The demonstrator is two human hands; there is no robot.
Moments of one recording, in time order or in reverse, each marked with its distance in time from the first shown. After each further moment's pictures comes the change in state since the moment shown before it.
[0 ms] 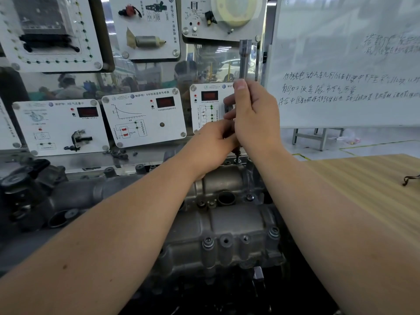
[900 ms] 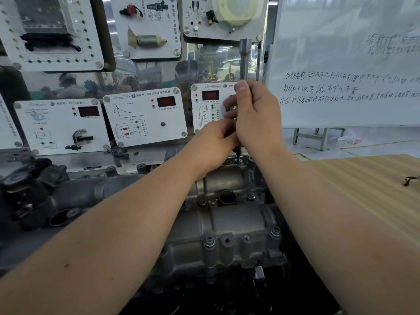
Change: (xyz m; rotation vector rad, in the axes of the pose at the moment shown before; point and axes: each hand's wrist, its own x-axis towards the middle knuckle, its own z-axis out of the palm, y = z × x) left_hand 0.000 0.001 -0.001 0.024 0.003 -0.011; right_hand -0.001 -0.002 -0.001 0.029 -0.001 0.014
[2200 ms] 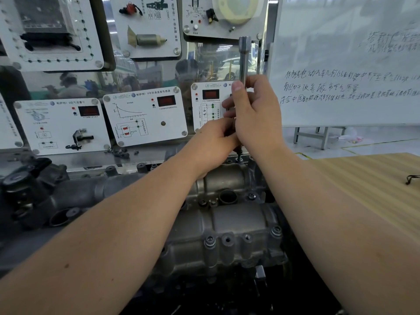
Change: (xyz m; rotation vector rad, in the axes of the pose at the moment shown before) left_hand 0.000 -0.002 0.001 -0.027 0.009 0.004; right_hand 0.001 0.006 0.000 0.016 -0.024 0.018
